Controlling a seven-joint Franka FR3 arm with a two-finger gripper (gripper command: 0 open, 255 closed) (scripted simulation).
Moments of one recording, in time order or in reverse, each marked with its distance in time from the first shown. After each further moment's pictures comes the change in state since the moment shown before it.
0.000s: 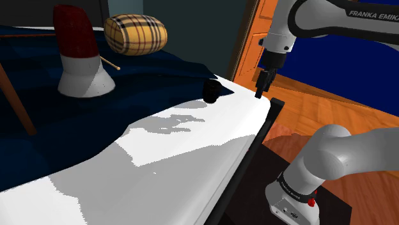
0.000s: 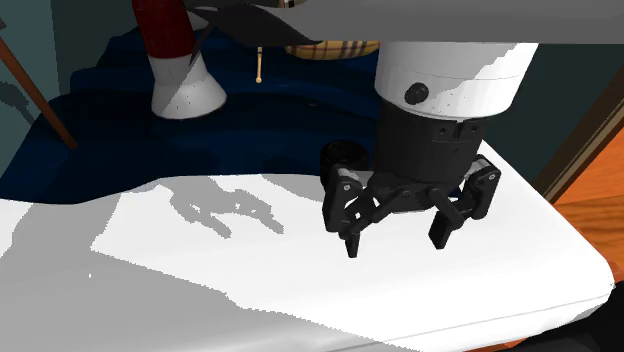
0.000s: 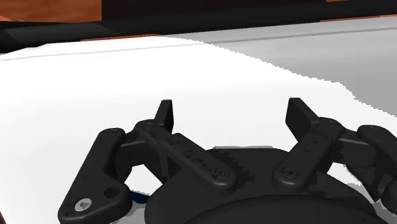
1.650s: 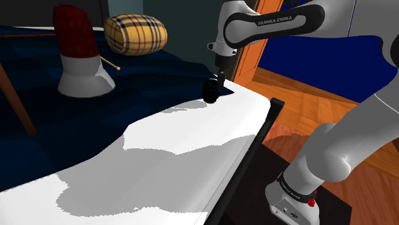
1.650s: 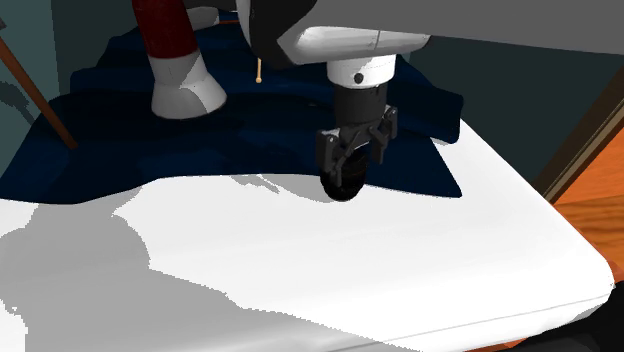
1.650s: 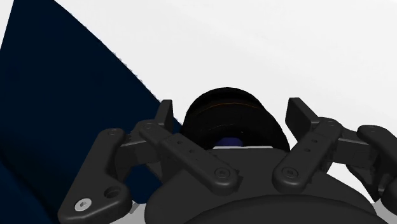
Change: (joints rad) arm 0.108 0.586 -0.035 0.285 -0.090 0.325 -0.391
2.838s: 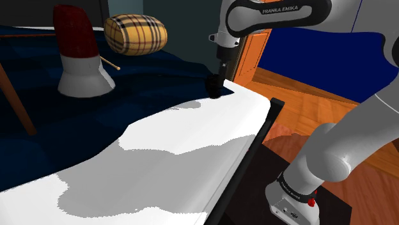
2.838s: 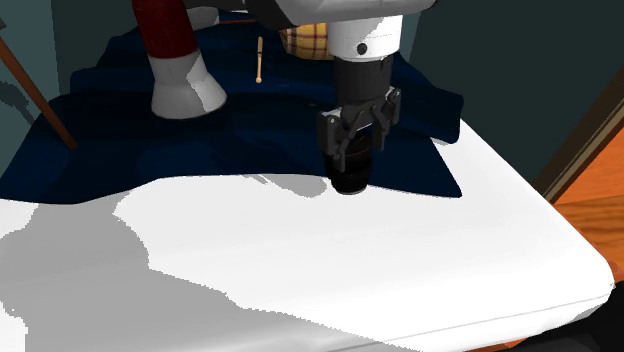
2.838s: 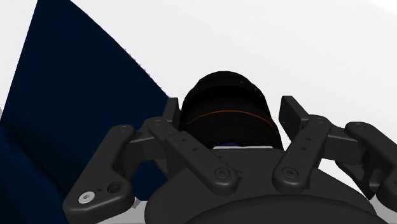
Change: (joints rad) arm 0.000 -0.008 0.001 0.078 0.002 -0.085 -0.006
